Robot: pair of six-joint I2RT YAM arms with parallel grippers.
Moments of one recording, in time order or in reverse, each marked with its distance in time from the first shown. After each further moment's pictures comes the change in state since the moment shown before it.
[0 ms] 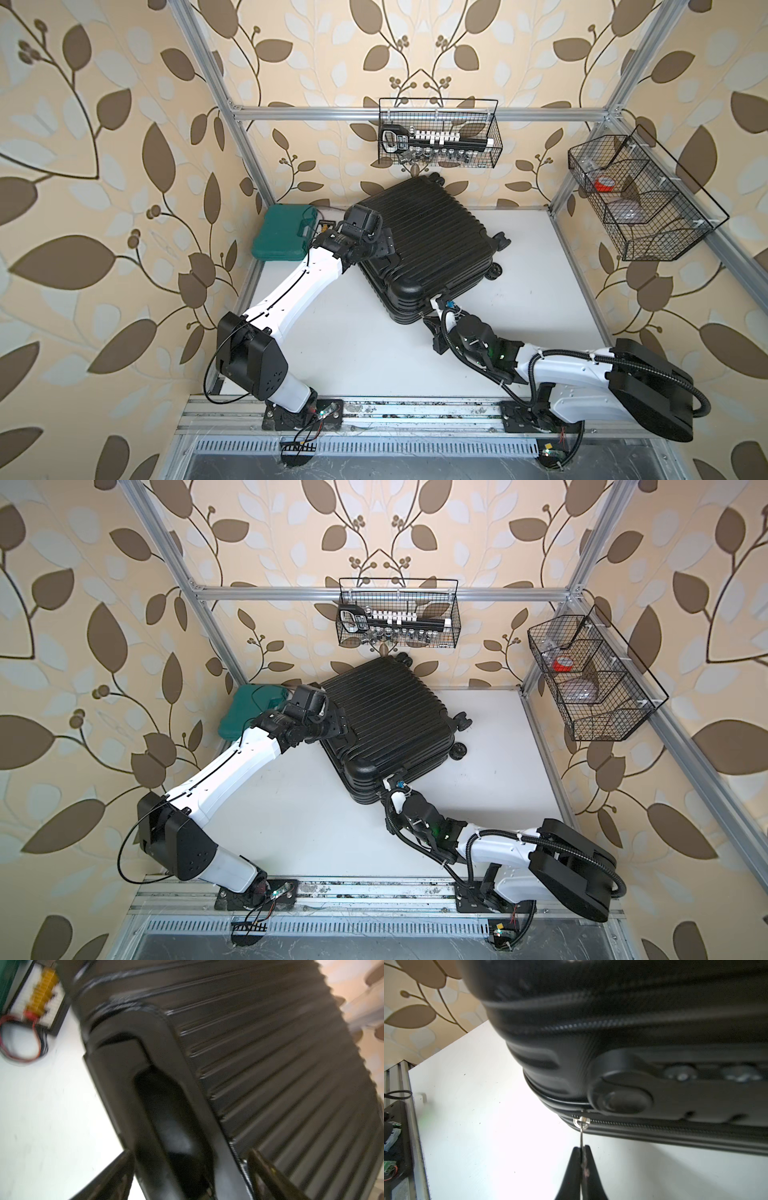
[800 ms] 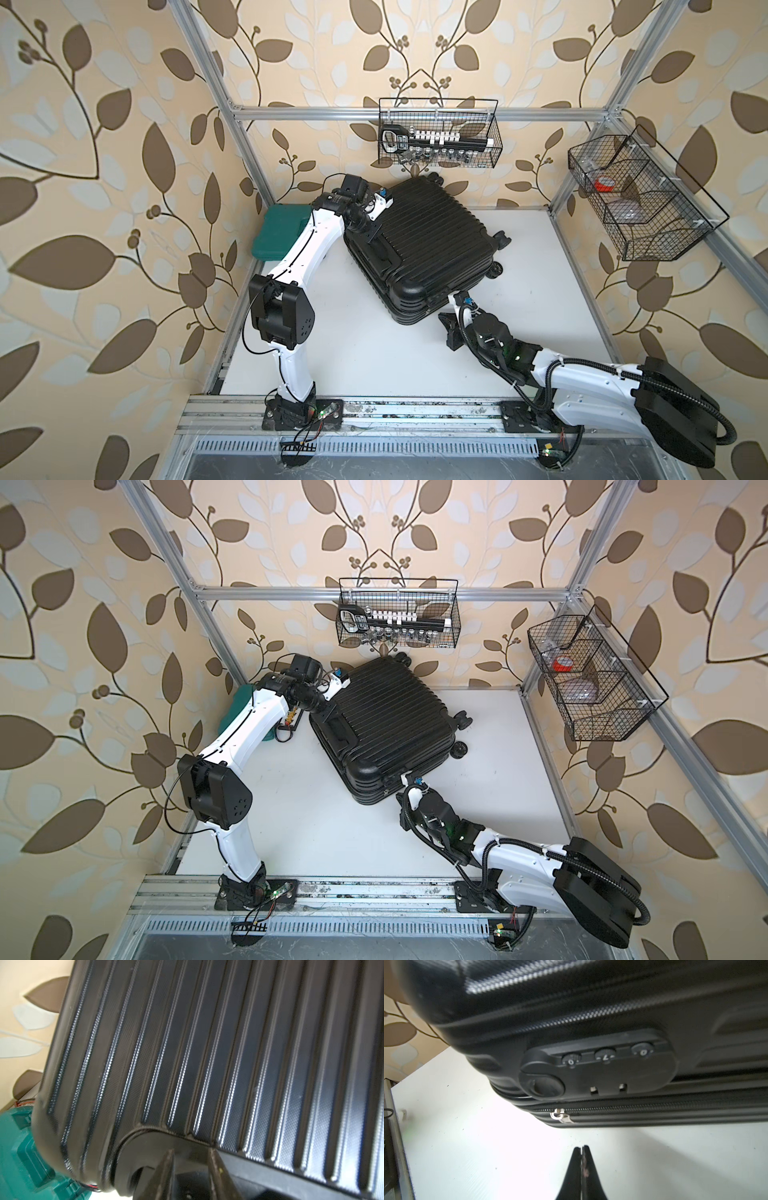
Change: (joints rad) left arm 0.178 0.342 0.437 -0.293 0.250 0.918; right arm -0.097 -0.143 -0.068 -0.079 -0.013 0.017
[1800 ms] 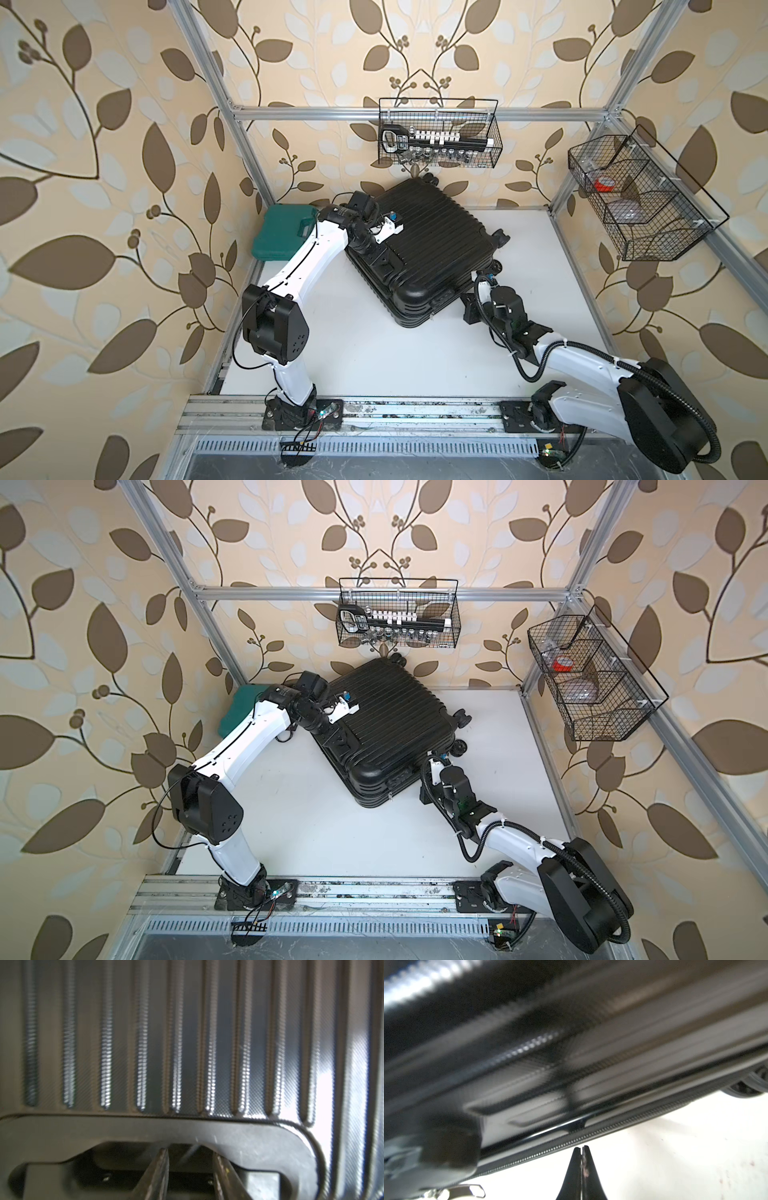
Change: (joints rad) left arm -0.091 -0.111 -0.168 -0.137 0.097 0.062; right arm -0.377 0.042 0.077 -0.105 -0.177 -0.023
